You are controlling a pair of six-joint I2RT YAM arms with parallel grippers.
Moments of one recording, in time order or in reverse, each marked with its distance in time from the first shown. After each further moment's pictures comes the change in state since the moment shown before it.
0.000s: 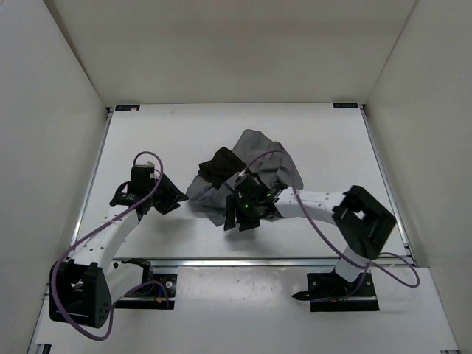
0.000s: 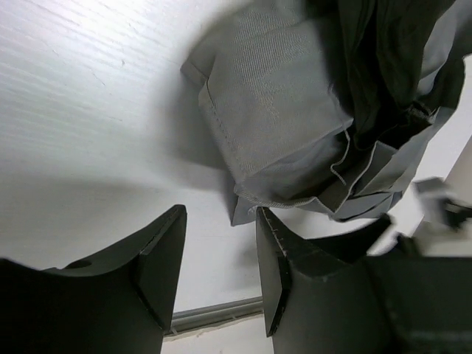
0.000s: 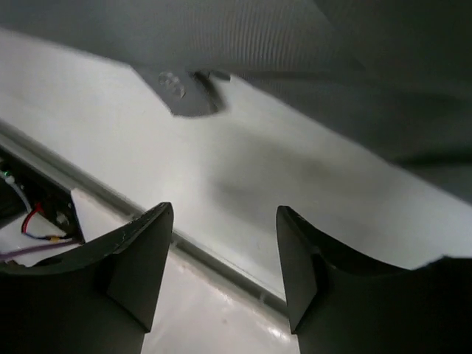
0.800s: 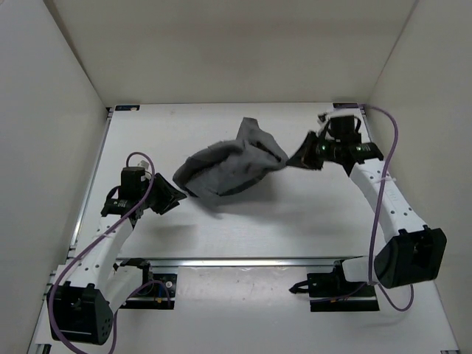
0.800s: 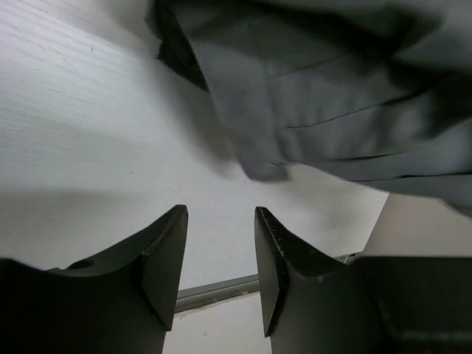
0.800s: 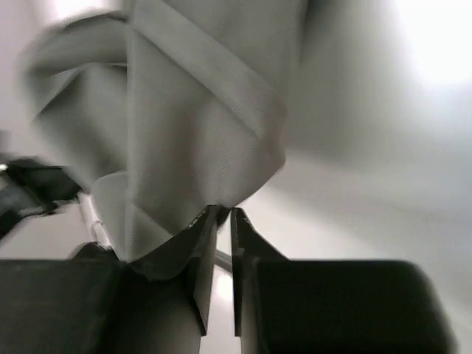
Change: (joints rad) left arm 0.058 -0.132 0.007 -0.055 0.098 -0.009; right arm -0.695 -0.278 0.315 -0.340 -0.311 -0.220
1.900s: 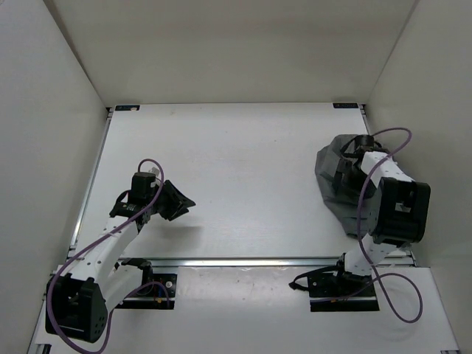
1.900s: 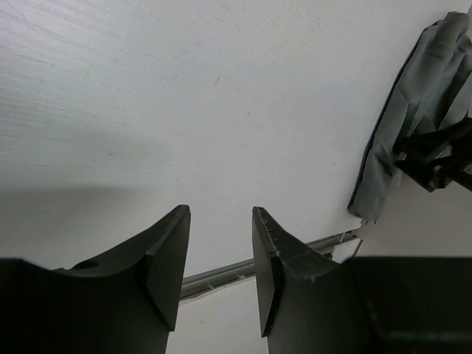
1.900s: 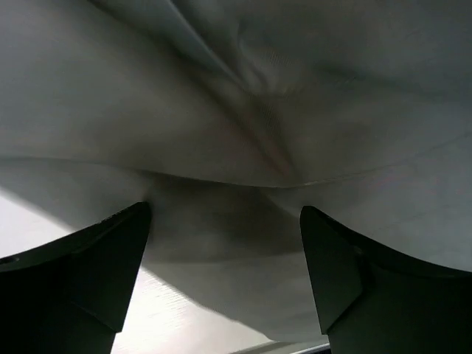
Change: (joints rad) left arm -0.093 0.026 -0.089 0.094 0.020 -0.071; right arm -0.368 0.288 -0.146 -0.057 0.650 -0.403
